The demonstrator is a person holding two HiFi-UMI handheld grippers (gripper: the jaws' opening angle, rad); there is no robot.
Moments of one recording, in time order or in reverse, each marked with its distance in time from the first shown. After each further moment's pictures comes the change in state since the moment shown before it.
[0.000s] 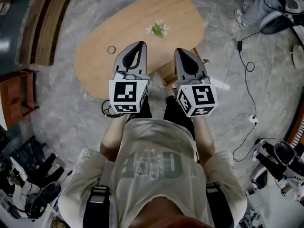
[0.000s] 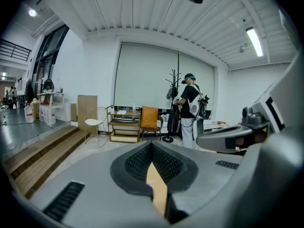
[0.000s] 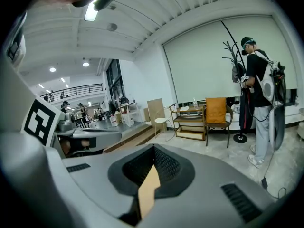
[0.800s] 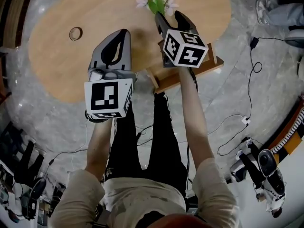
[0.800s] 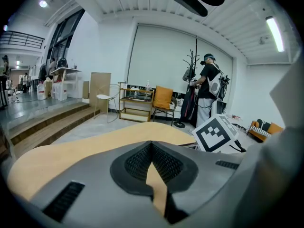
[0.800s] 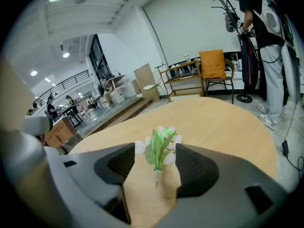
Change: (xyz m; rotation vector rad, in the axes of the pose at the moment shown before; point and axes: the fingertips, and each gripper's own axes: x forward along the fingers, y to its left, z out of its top) left arm 0.151 0.063 -0.263 -0.126 0.139 0.111; right arm 0.285 -0.134 -0.303 0.151 0.298 -0.012
